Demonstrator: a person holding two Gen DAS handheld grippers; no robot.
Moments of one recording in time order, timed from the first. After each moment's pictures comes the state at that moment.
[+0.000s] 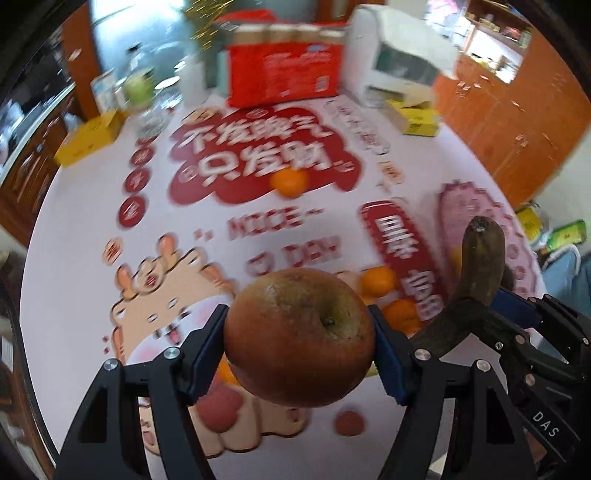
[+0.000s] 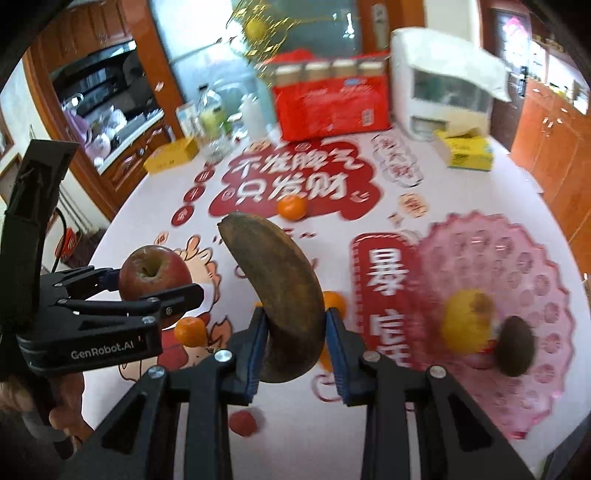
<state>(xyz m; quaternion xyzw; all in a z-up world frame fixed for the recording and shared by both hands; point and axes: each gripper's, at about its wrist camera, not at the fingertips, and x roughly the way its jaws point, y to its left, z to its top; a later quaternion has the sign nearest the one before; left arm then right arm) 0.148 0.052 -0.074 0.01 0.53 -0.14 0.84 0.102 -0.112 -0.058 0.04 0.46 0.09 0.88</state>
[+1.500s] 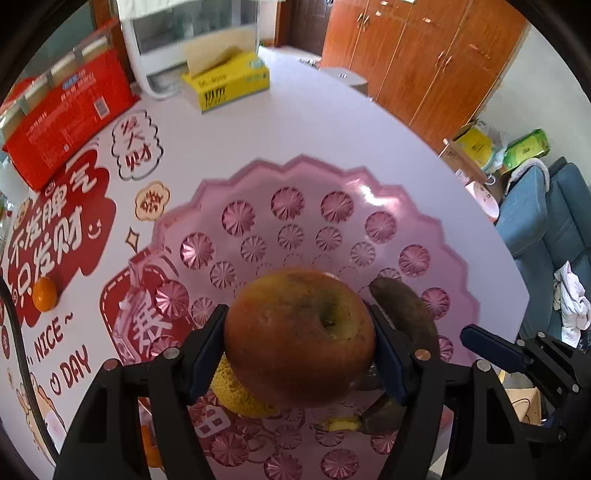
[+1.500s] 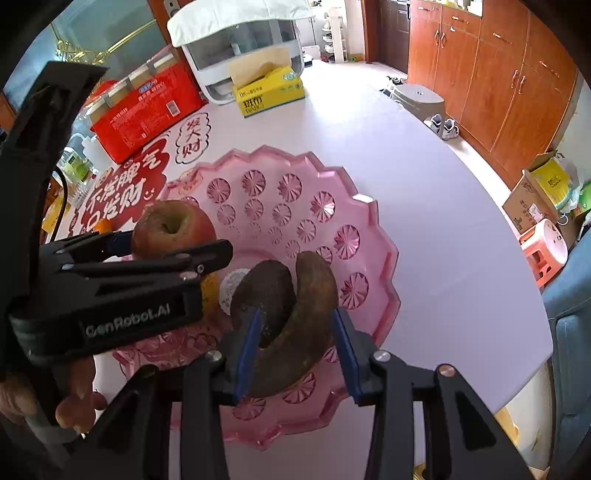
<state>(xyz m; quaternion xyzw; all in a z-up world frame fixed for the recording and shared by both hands) 0.191 -0.273 -0.125 0.12 0.56 -0.27 0.78 0.083 -0.364 -0.105 0.13 0.53 -0.07 0.83</state>
